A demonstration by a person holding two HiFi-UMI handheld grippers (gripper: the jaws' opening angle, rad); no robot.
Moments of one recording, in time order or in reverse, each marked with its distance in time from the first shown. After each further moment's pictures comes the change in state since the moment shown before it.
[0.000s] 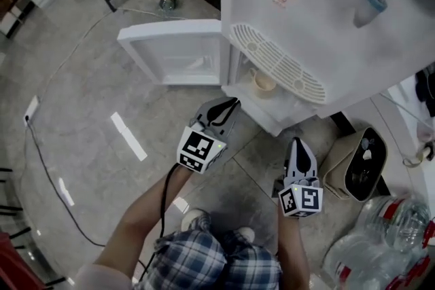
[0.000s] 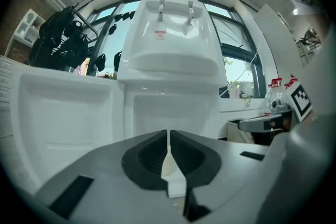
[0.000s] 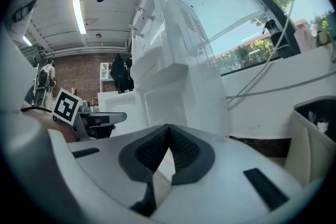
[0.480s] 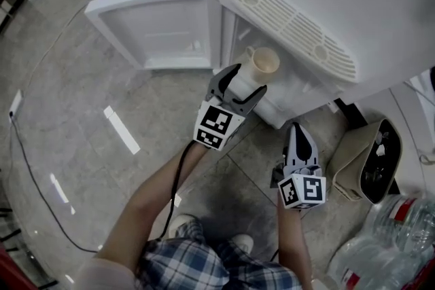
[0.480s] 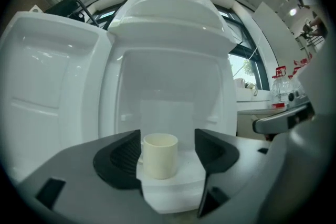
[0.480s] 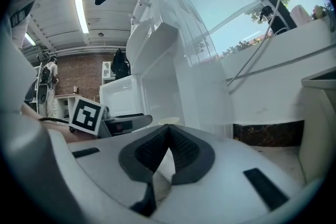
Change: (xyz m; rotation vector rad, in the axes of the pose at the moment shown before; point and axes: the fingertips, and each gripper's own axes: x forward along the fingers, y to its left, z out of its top) left arm 0.092 -0.001 -0.082 -0.007 -0.066 0.000; right arm 0.036 -0.022 -0.073 -0.010 -0.009 0.027
